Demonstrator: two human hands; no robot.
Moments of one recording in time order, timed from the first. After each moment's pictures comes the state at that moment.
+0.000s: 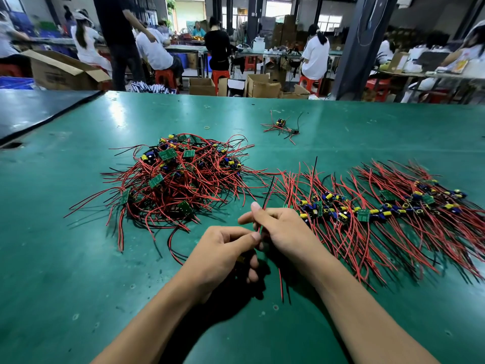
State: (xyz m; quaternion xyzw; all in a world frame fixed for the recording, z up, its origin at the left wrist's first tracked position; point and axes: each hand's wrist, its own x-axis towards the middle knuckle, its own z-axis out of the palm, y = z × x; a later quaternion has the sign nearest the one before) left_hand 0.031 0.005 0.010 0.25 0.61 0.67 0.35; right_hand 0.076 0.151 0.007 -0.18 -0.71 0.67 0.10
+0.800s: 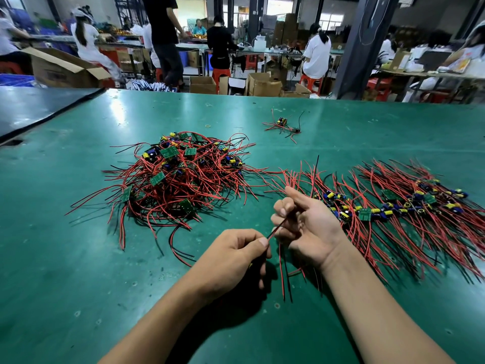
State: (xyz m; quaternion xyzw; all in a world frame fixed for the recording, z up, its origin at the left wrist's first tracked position) left_hand 0.038 0.006 0.014 0.32 0.66 0.59 0.34; right_hand 0.080 0.174 0.029 -0.20 -0.37 0.91 0.07
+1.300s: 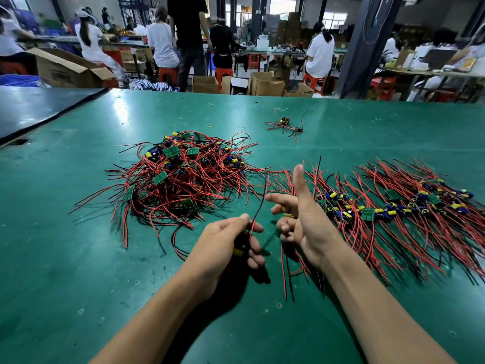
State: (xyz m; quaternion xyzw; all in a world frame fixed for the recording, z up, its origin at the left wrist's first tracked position) left_hand 0.031 0.012 0.015 0.14 0.57 0.73 0.35; right_hand 0.078 0.170 0.019 -0.26 -0.60 0.75 0.14
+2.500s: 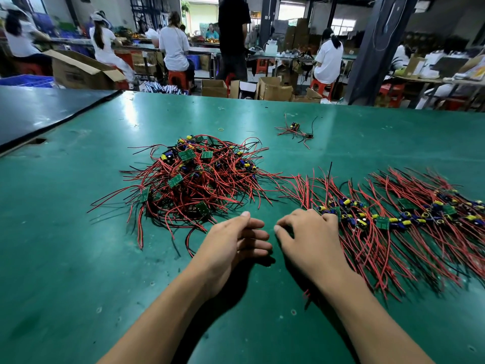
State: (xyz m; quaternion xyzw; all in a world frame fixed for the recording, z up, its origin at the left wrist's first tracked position) left_hand 0.012 0.009 0.011 0.08 0.57 0.75 0.33; right_hand 0.079 0.157 -0.002 -0.21 -0.96 0.05 0.18
